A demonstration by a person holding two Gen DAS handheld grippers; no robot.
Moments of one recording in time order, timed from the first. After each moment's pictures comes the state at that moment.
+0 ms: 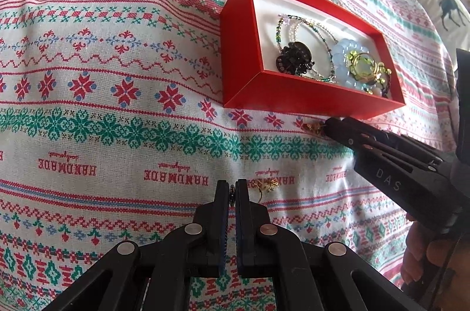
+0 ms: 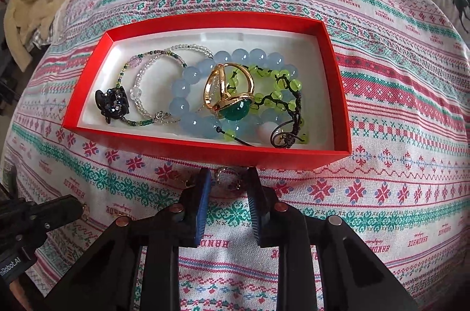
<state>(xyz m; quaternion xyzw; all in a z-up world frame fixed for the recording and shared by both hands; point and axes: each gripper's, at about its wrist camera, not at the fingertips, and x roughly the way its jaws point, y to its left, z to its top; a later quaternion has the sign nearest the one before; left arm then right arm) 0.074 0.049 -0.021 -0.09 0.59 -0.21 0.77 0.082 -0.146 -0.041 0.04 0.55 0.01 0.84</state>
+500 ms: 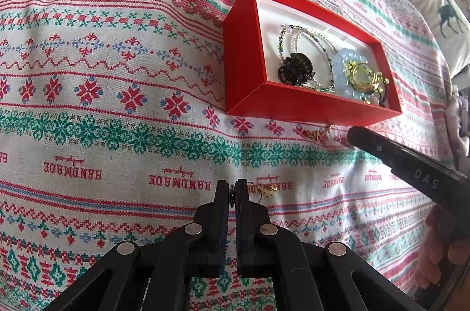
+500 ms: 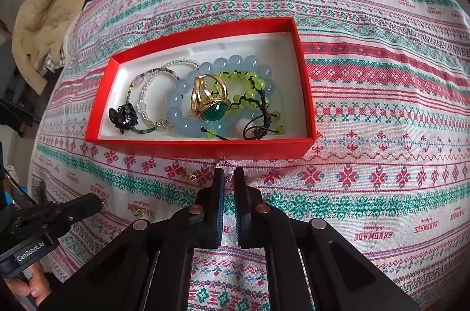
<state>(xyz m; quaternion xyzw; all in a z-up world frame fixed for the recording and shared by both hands) 0.076 0.062 -0.017 -0.11 0.59 -0.21 0.77 0.064 -0.179 -0.022 0.13 0.54 0.03 0.83</state>
